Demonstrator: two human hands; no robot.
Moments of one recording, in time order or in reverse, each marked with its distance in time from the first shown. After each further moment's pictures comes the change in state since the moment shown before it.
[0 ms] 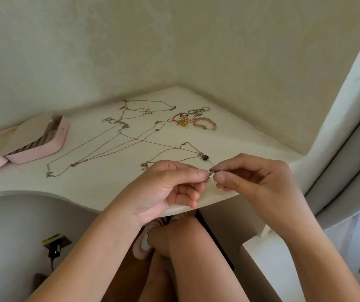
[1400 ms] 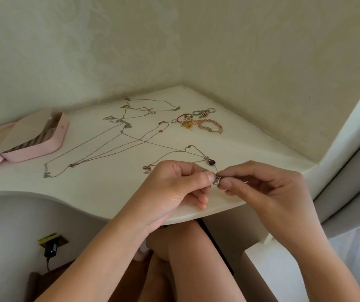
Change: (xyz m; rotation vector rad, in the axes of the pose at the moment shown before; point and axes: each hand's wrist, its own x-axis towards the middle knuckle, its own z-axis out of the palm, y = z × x) left_hand 0.011 -0.010 -0.002 0.054 0.115 0.160; right_hand 0.003 0.008 0.003 -0.140 0.036 -0.139
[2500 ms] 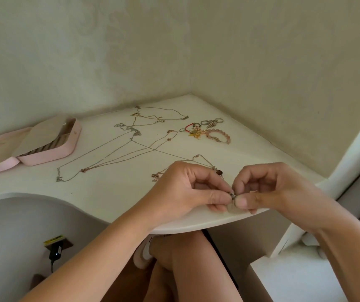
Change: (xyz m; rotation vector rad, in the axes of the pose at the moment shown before) left_hand 0.011 -0.001 -0.007 0.201 -0.125 0.190; right_hand 0.040 0.009 -0.032 0.153 -0.541 0.246
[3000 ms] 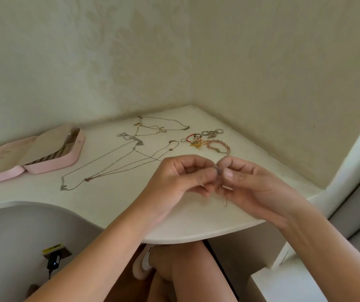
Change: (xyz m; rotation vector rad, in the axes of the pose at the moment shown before) left_hand 0.010 0.009 -0.014 -0.175 0.149 0.079; right_hand 0.038 0.011 0.007 0.463 -0.086 -0.044
